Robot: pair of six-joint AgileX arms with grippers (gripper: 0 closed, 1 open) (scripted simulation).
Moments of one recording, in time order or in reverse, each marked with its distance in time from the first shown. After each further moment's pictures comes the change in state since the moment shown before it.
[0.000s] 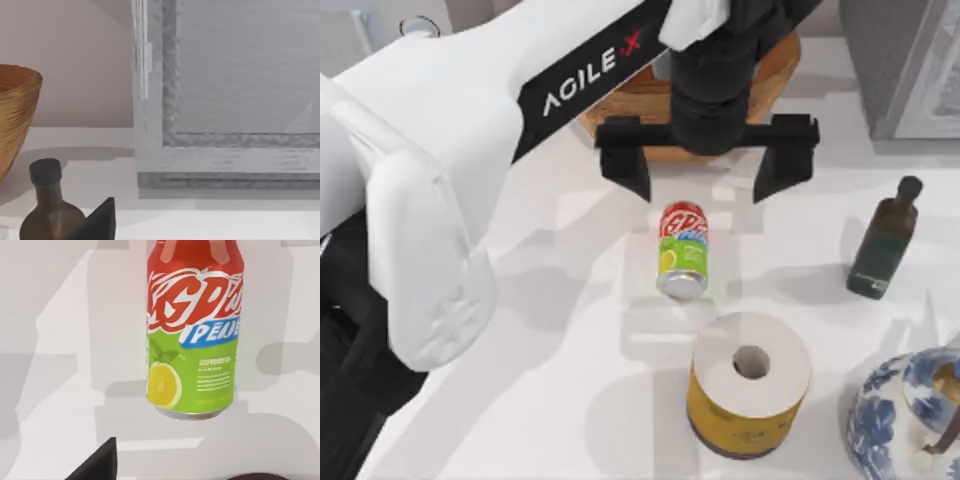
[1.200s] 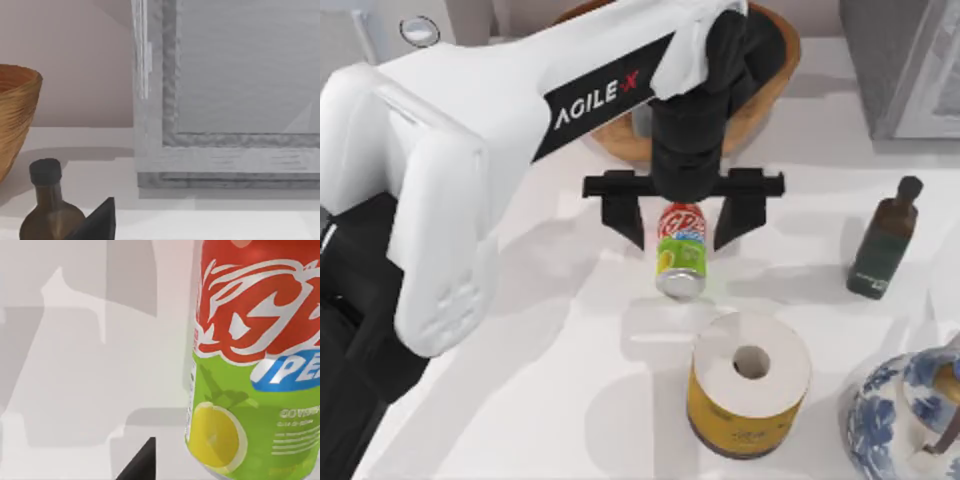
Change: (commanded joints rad) left arm 0.044 0.029 -0.202 0.138 0.048 0.009; right arm 0.000 0.000 0.000 0.000 0.000 0.000
